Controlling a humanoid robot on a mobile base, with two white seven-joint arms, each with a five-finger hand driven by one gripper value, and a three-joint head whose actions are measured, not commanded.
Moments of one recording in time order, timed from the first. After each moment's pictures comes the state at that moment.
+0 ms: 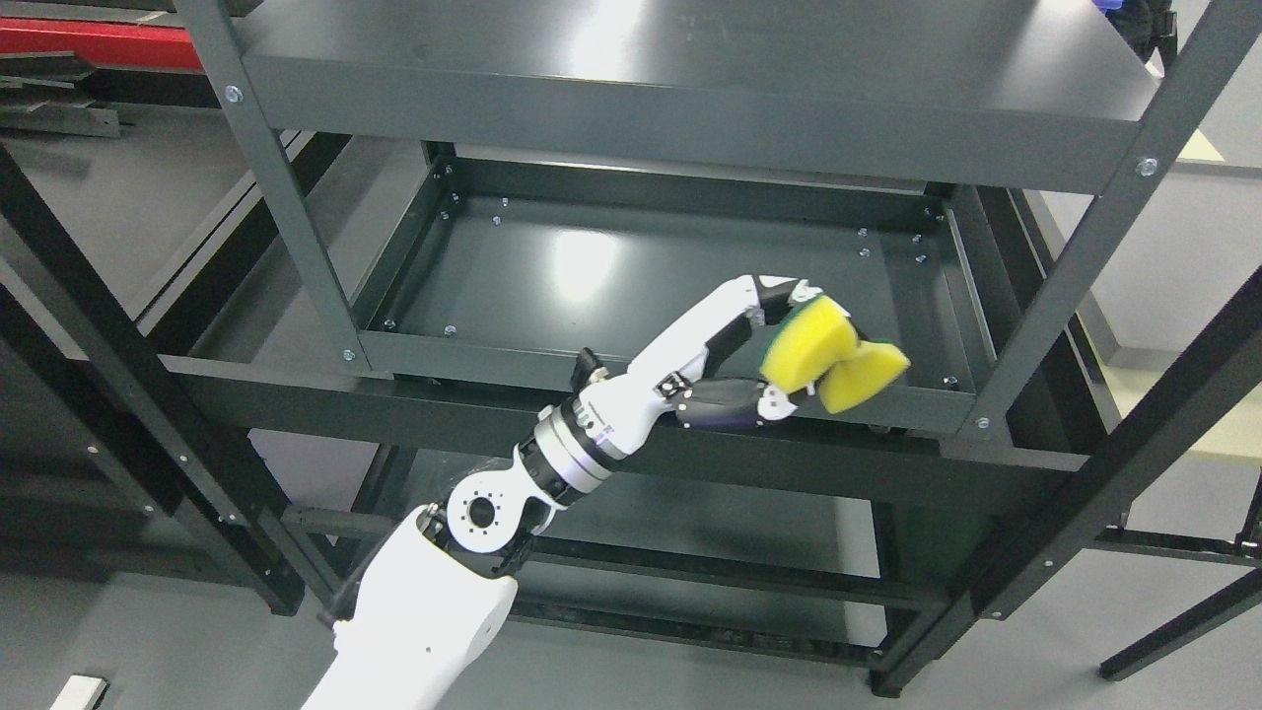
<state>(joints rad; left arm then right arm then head) -0.62 0.00 -0.51 -1.40 0.28 -0.41 -0.38 -0.08 0.00 -0.21 0.00 -0.12 0.00 -0.07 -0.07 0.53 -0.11</state>
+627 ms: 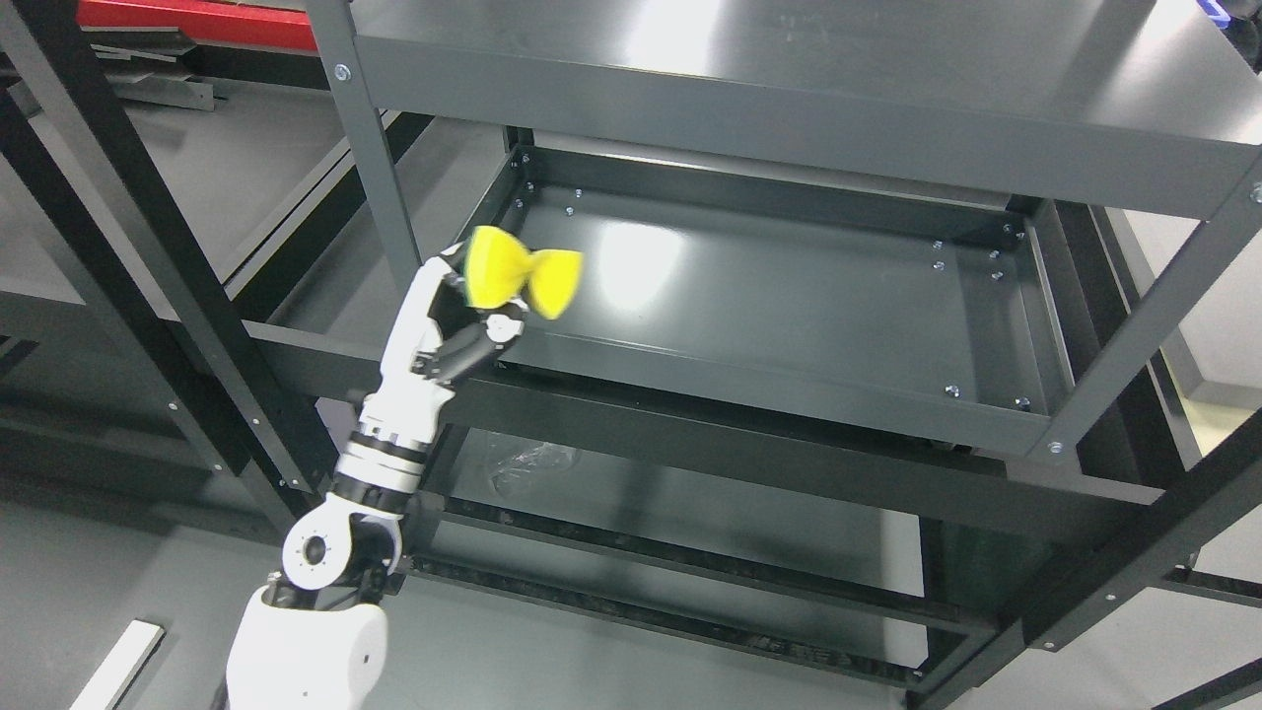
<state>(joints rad) -0.45 0.00 -0.05 -1.40 0.30 -0.30 -0.31 -0.08 0.00 -0.21 0.00 -0.12 0.00 -0.07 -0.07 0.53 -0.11</state>
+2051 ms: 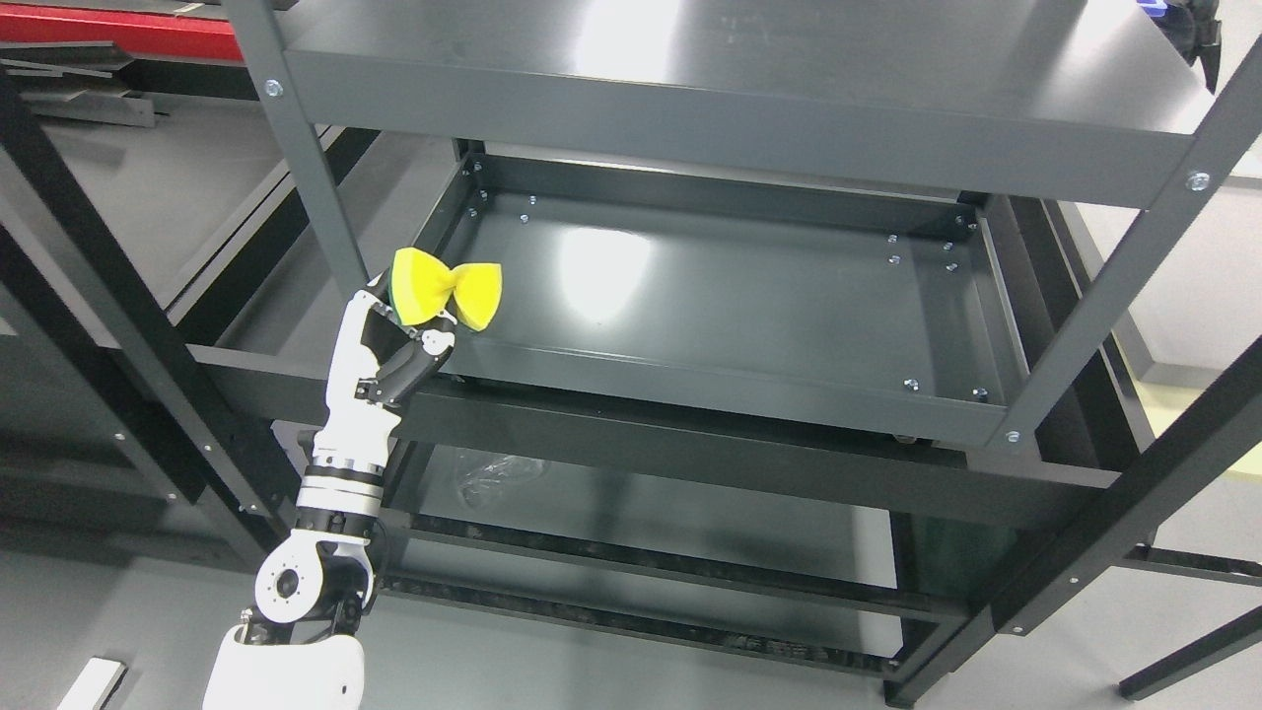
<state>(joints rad) -0.40 0.00 -0.02 -1.42 0.29 -0.26 -0.17 -0.08 0.00 -0.21 0.00 -0.12 0.00 -0.07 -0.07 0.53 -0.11</state>
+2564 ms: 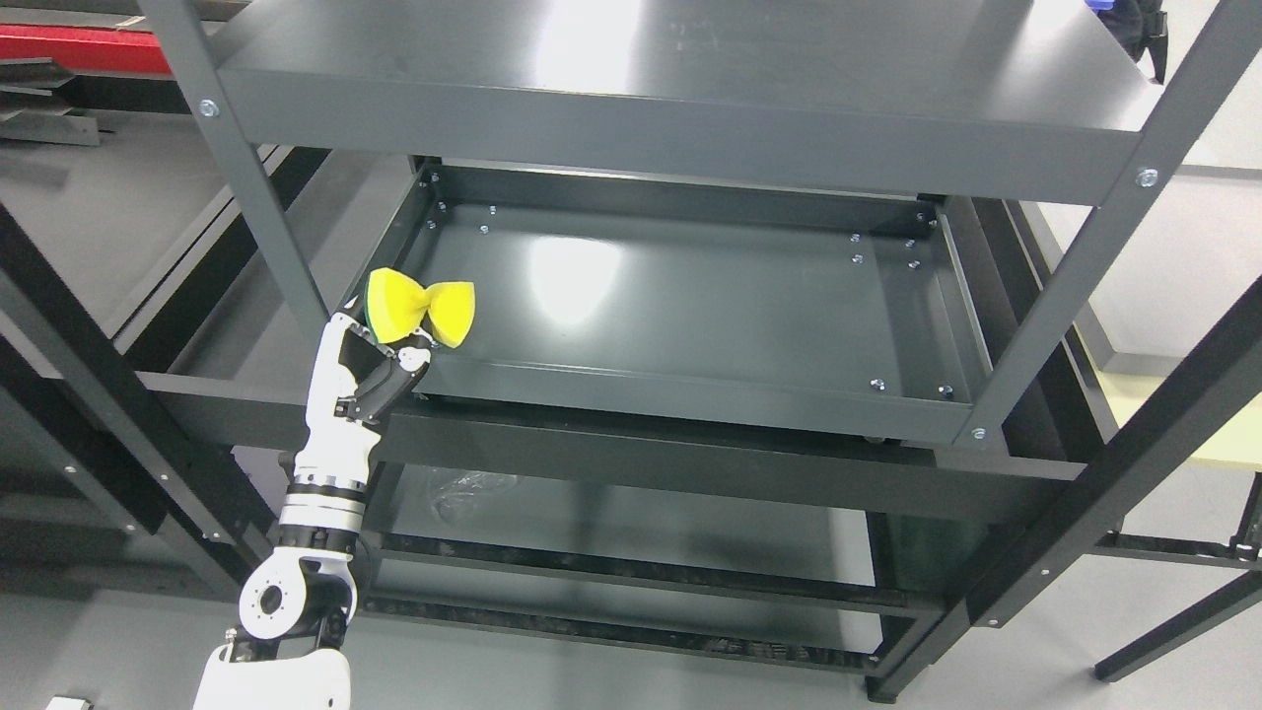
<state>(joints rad) -0.37 0.00 0.03 -1.40 0.29 -0.26 -0.18 -0.08 0.00 -0.21 0.00 -0.12 0.00 -0.07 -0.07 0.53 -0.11</state>
